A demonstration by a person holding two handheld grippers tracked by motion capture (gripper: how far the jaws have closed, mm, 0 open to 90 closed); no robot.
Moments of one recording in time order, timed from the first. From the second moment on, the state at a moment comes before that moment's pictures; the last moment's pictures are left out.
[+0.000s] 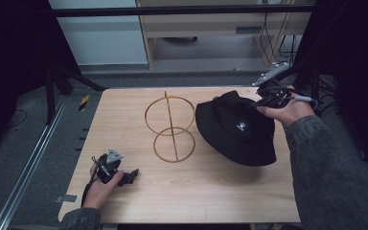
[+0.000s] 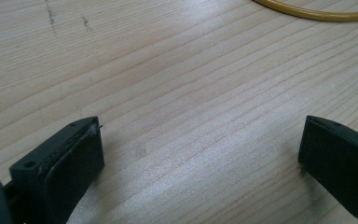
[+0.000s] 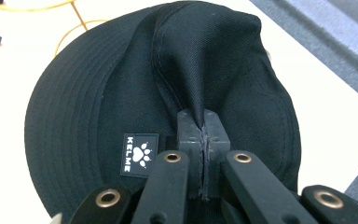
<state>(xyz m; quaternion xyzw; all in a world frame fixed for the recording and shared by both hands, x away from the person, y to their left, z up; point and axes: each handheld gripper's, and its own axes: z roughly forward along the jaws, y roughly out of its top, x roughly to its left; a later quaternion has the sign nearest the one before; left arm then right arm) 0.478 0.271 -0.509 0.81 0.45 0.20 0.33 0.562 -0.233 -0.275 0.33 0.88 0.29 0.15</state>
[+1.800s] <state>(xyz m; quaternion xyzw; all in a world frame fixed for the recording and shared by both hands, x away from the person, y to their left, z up) 0.479 0.271 -0.508 0.81 0.45 0.20 0.33 0.546 -0.184 -0.153 0.29 0.84 0.40 0.24</state>
